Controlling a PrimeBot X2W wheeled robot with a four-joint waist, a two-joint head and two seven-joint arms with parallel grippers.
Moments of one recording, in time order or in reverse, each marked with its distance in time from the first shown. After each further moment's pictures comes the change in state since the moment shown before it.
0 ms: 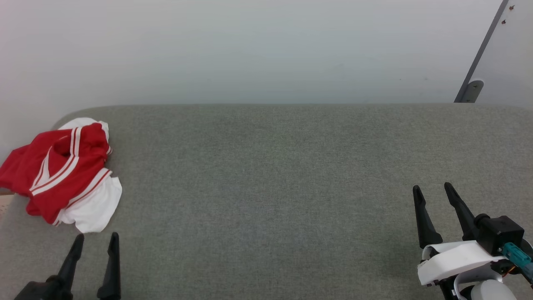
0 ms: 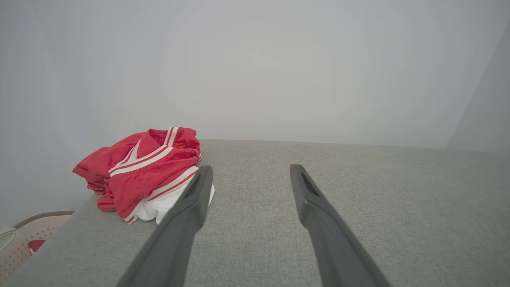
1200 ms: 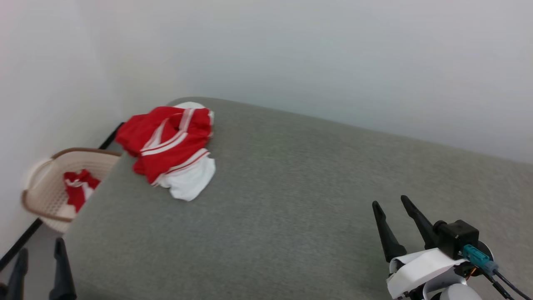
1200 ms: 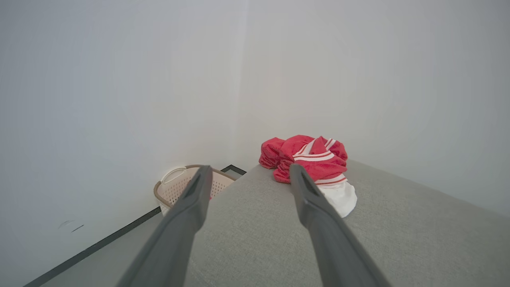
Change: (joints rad) left arm 0.029 0.014 0.126 -0.035 -0.112 0.117 0.089; right arm -0.028 -0.006 0.175 0.086 0.075 0.000 0.000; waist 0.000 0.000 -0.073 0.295
